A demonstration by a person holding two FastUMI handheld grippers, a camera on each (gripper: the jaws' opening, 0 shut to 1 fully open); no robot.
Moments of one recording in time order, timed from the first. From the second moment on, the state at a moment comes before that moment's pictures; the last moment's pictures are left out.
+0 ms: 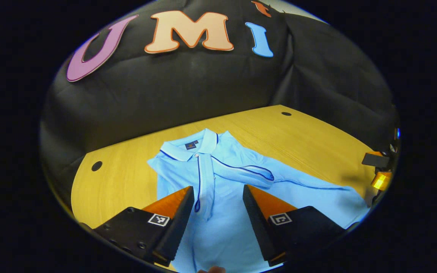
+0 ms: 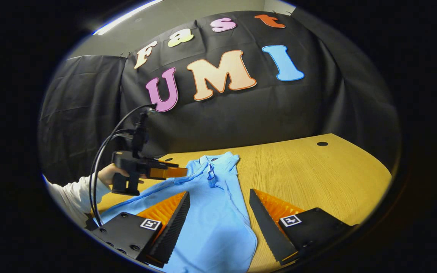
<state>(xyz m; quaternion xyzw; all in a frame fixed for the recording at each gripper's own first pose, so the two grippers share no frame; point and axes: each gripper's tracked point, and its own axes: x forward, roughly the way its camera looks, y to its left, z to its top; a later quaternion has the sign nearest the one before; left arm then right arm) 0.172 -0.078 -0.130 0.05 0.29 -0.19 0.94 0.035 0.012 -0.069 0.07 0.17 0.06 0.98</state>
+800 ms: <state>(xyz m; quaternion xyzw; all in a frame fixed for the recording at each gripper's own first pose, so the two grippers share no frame) -0.108 0.001 -0.112 -0.01 0.26 -0.09 0.96 -0.089 0.028 -0.091 0.02 0.23 0.08 0.97</state>
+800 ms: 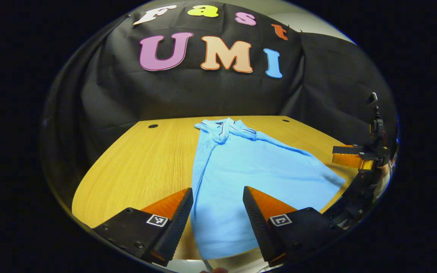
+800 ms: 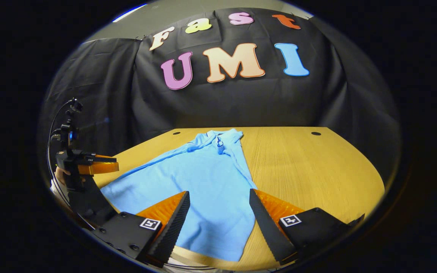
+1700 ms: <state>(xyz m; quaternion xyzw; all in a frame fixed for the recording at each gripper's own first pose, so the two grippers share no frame) -0.167 0.014 -0.156 0.00 0.32 -0.05 0.95 -0.150 0.021 -0.143 -0.04 0.30 0.06 0.95</state>
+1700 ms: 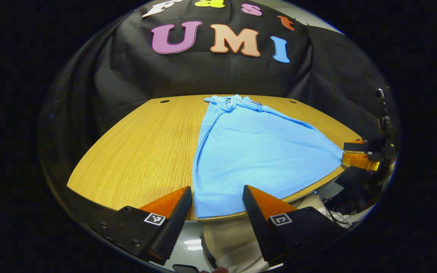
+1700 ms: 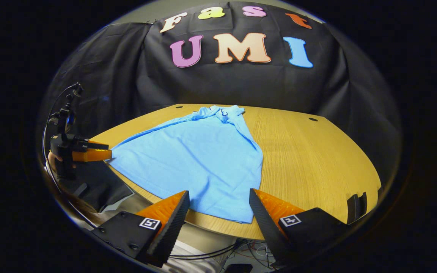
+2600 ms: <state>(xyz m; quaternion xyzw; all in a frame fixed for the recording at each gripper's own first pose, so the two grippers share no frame) -0.162 -0.016 -0.157 -0.04 0.29 -0.09 0.95 -0.143 0.057 -0.159 -0.05 0.28 0.11 0.95</state>
